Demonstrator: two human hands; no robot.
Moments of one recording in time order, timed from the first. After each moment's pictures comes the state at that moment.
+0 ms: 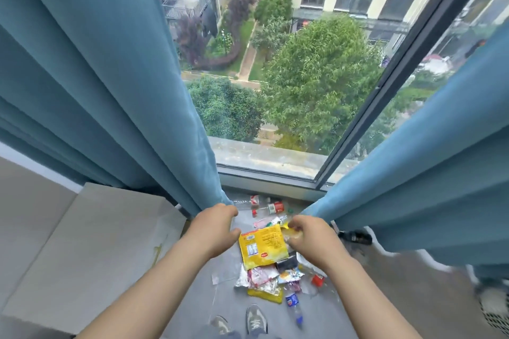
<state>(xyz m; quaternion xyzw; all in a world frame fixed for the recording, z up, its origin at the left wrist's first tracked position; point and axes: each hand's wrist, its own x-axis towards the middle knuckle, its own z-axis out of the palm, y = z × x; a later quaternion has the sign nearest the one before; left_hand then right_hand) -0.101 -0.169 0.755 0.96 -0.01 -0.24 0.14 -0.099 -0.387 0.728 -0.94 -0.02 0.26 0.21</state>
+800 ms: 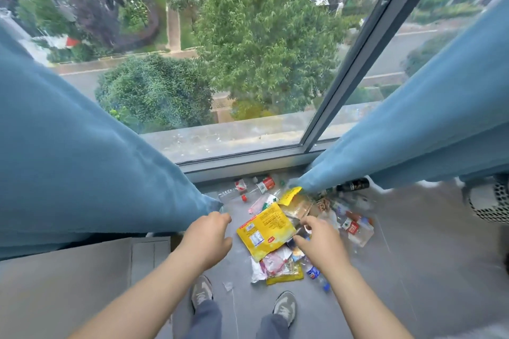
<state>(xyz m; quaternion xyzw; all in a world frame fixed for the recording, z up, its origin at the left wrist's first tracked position) 0.019 -0.124 0.580 0.92 -0.18 -0.33 0.04 -0.064 -0.345 0.562 -0.89 0.27 0.24 0.28</state>
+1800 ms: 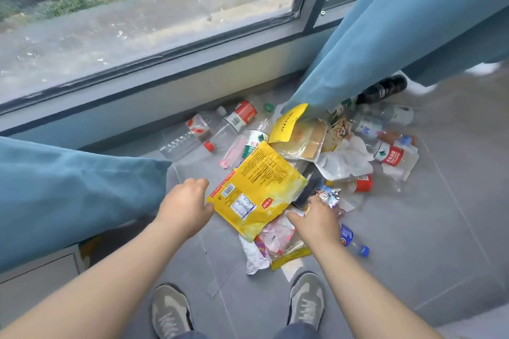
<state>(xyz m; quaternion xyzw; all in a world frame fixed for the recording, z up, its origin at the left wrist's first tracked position) 0.051 -0.155 0.131 0.91 -0.20 -0.37 0.00 -0.092 -0.349 0.115 -0.78 0.48 0.28 0.28</state>
